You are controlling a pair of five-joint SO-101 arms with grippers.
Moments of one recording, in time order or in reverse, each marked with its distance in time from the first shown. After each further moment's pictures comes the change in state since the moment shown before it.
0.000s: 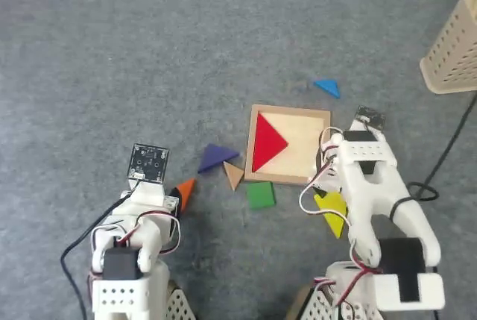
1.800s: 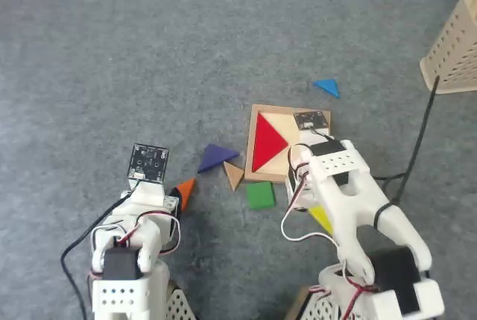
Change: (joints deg) left arm 0.0 0.0 0.0 0.0 0.0; right arm -13.2 -4.5 4.1 -0.4 20.6
